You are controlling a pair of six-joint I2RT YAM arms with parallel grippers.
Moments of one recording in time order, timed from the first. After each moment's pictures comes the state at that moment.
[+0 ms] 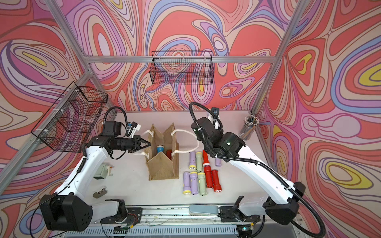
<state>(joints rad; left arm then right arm) -0.03 1.26 1.12 -0.84 0.83 -0.32 0.83 1.34 1.58 -0.94 0.71 0.64</state>
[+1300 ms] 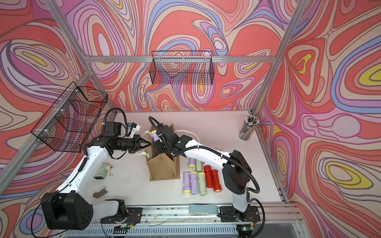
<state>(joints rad) -0.02 1.27 1.10 -0.79 0.87 -0.40 0.93 1.86 1.56 -0.47 -0.02 0.49</state>
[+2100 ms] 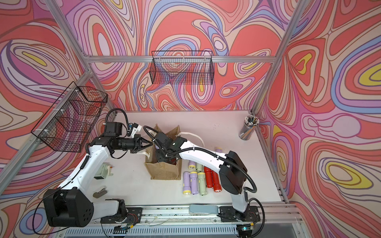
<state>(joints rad) -0.01 1.30 1.08 -0.76 0.96 -0.42 0.99 1.94 1.68 -0.78 -0.02 0.61</state>
